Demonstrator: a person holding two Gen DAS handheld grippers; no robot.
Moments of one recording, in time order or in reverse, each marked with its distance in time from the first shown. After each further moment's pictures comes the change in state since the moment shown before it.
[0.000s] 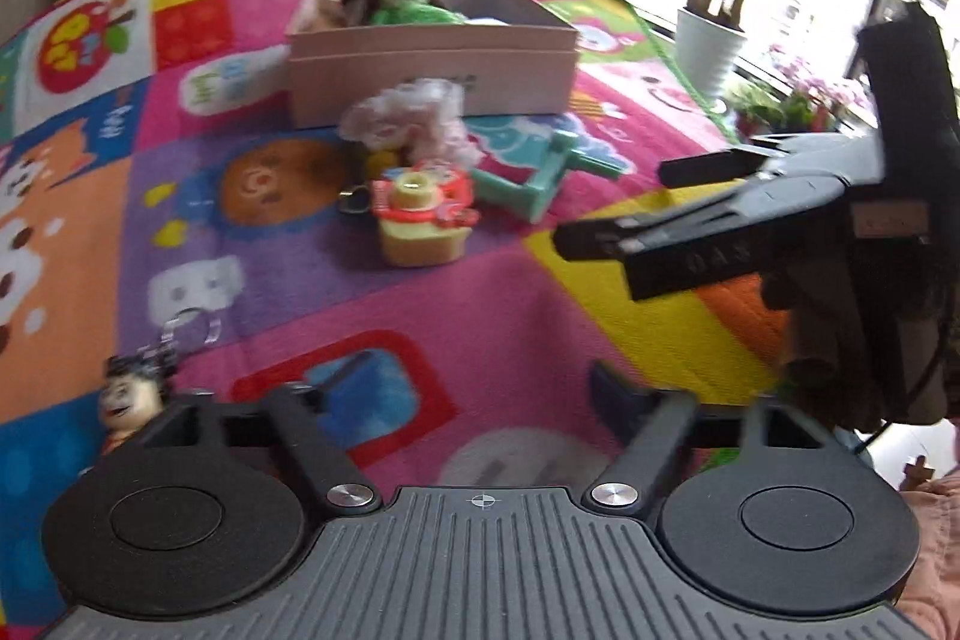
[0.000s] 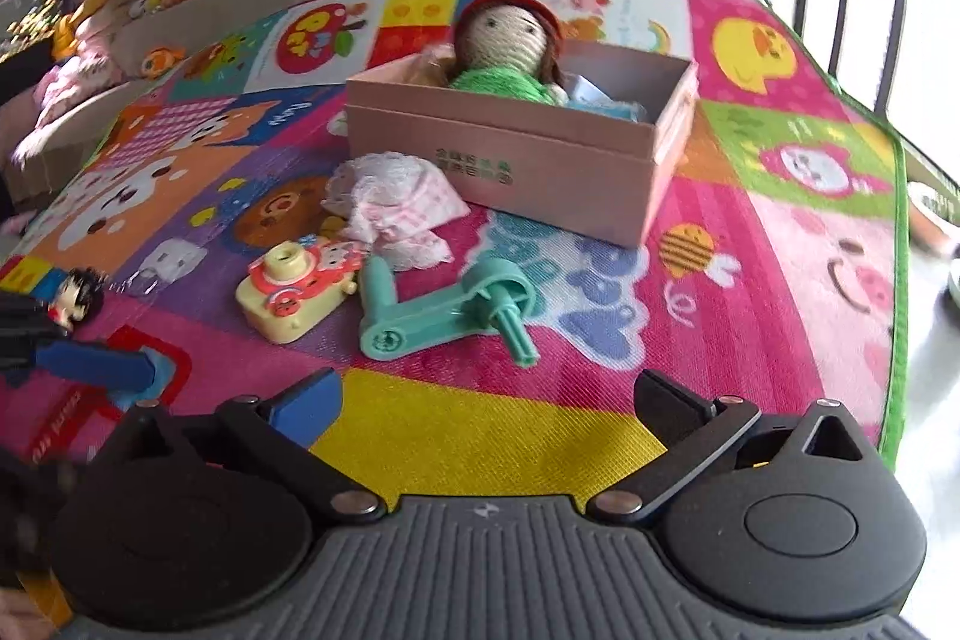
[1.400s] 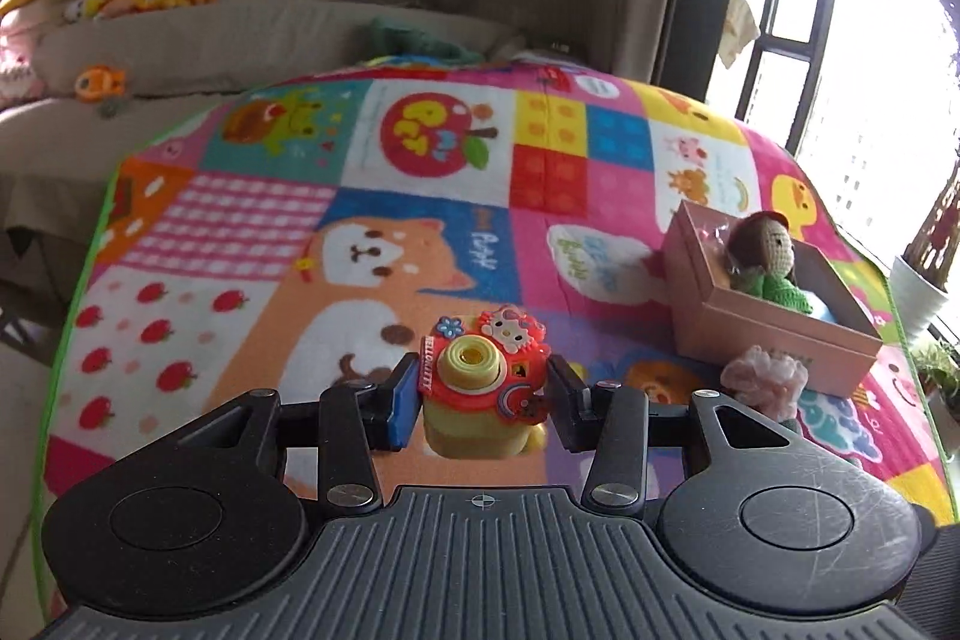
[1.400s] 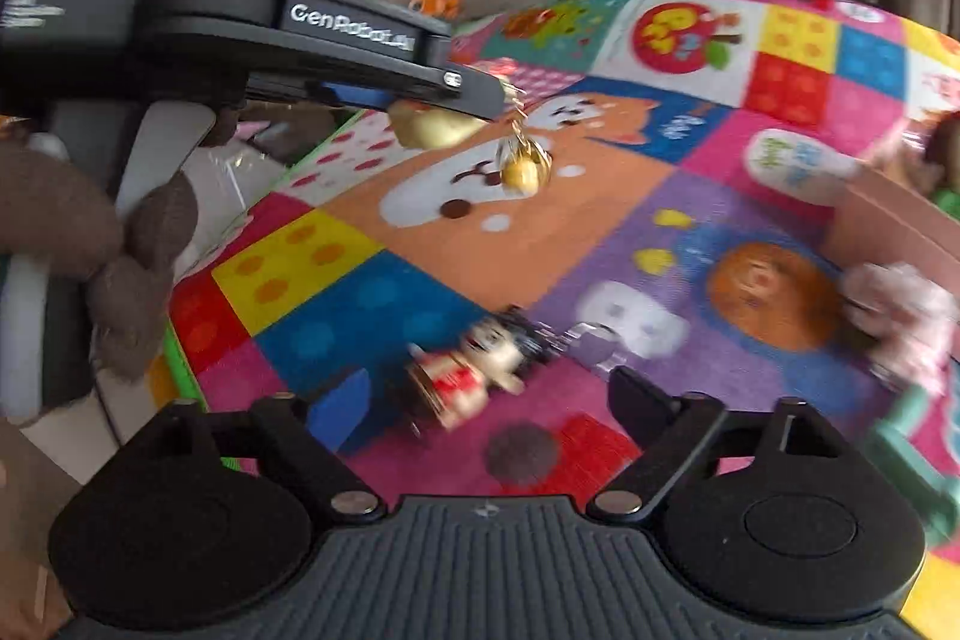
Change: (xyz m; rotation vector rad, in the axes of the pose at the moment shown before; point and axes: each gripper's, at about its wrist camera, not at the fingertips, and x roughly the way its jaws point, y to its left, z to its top) left arm -0.096 0.149 0.012 -0.406 -0.317 0.385; right arm 0.020 0.189 0.026 -0.324 0.058 0.440
